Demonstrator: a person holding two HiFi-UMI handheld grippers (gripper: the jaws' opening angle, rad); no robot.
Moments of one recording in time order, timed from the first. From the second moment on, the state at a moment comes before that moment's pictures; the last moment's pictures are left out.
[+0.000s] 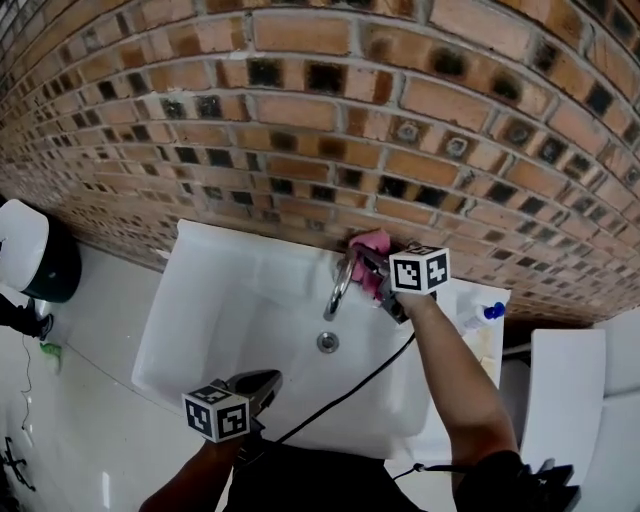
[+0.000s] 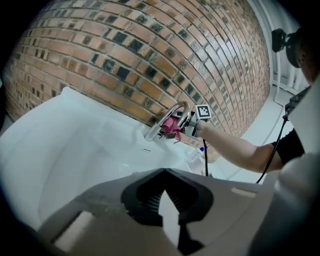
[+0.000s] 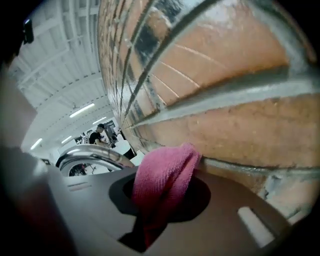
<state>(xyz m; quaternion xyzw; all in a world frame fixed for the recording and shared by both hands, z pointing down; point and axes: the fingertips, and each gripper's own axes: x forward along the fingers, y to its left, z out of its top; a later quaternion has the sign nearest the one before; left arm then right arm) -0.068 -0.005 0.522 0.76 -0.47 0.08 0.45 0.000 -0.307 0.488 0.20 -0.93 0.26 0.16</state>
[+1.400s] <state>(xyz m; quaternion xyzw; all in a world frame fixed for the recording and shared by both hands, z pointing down) -0.099 0.000 0.519 0.81 -0.39 0.08 0.43 -0.049 -0.238 0.395 0.22 -0.94 -0.05 0.26</state>
